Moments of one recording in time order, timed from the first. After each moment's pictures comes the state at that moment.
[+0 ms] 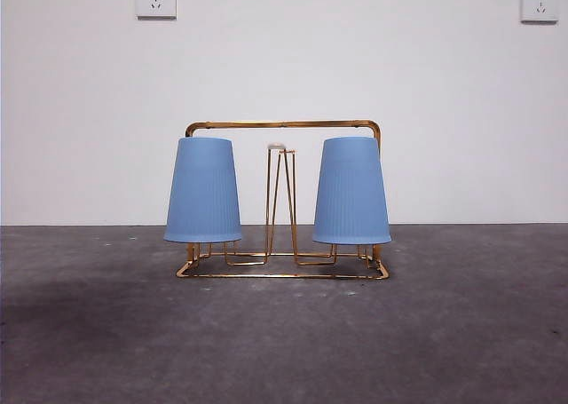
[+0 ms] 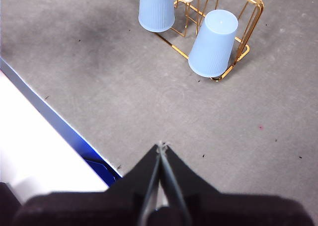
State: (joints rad) left arm -0.51 0.63 0.95 -0.83 0.43 -0.23; right arm 0.82 0.83 1.43 -1.35 0.06 0.00
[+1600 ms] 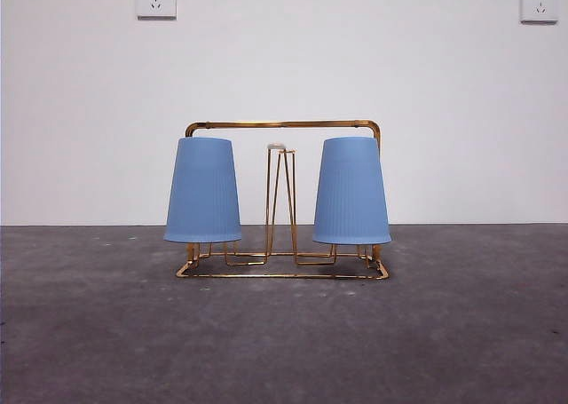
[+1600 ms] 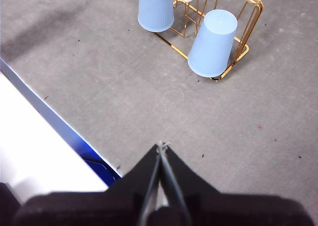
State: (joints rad) left arm -0.01 0.10 0.13 -0.12 0.01 0.20; right arm 0.82 0.83 1.43 -1.35 0.06 0.00
